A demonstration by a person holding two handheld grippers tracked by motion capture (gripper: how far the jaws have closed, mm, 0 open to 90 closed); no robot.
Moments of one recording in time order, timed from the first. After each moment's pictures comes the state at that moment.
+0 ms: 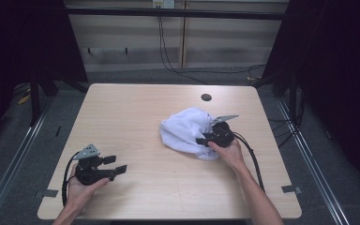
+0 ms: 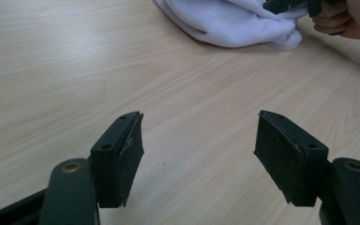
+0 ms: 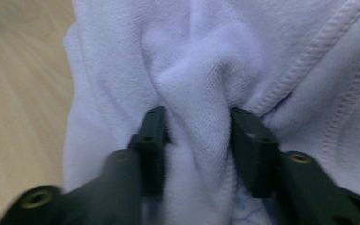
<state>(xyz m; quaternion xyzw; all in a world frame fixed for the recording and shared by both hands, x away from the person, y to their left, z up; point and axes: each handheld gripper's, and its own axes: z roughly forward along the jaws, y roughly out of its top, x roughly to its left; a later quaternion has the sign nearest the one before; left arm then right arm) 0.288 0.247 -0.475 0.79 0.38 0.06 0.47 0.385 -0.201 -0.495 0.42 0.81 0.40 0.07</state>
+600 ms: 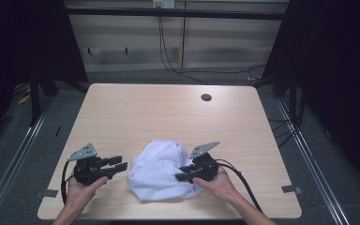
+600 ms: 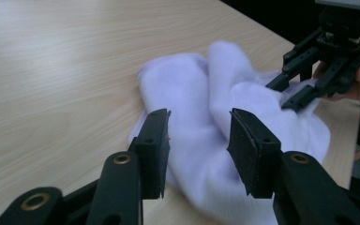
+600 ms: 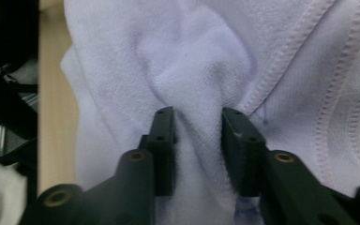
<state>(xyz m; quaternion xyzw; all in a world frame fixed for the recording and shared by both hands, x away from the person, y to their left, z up) 0.281 0.242 -0.455 0.78 0.34 0.03 0.52 0.283 -0.130 -0.485 0.28 0.86 0.42 -0.03</state>
